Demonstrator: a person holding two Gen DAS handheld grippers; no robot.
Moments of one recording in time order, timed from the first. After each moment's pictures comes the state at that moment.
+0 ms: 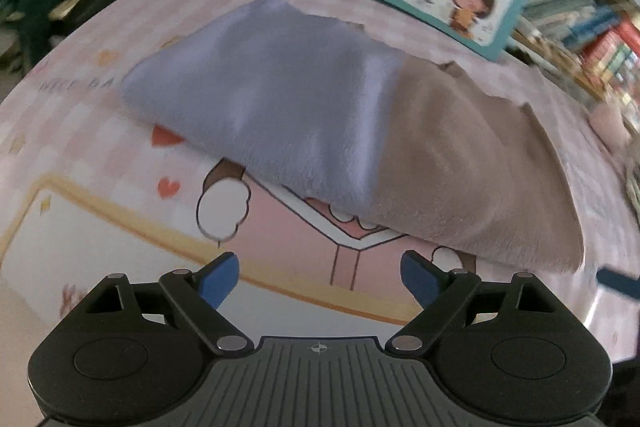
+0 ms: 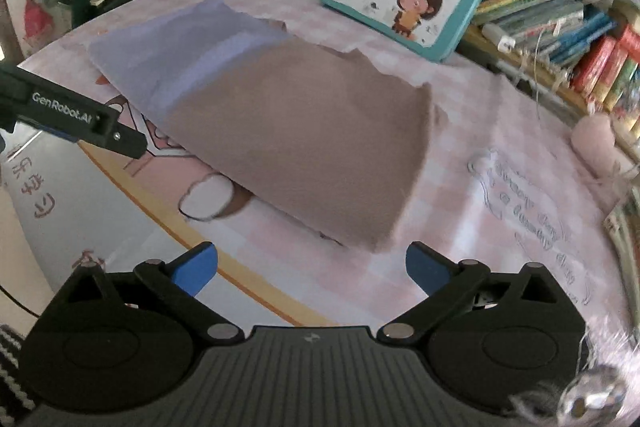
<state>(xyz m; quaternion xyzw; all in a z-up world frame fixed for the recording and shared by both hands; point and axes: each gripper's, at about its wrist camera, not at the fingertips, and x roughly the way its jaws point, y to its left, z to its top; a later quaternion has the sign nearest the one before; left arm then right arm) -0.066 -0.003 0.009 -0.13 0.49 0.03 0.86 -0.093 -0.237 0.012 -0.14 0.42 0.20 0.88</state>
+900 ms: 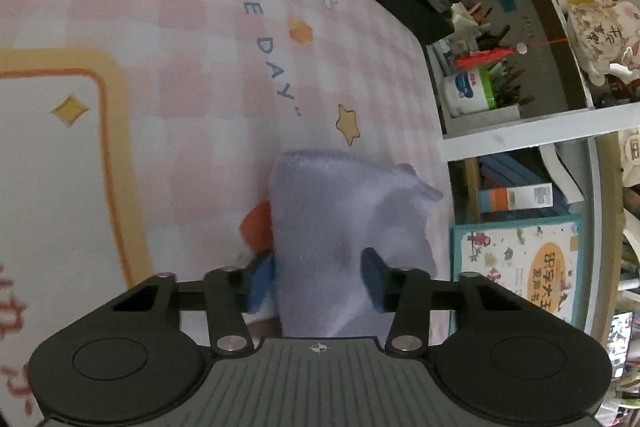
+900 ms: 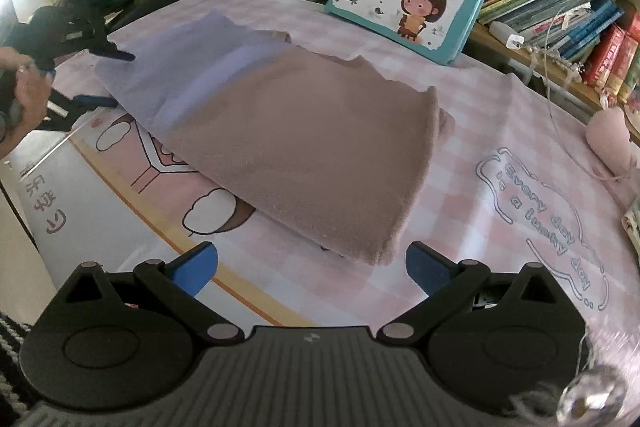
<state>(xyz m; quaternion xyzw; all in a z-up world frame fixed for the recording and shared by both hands) -0.032 0.143 -0.044 -0.60 0.30 0.17 0.73 -0.086 -0.237 0.017 -0.12 0.41 0.21 0.88</state>
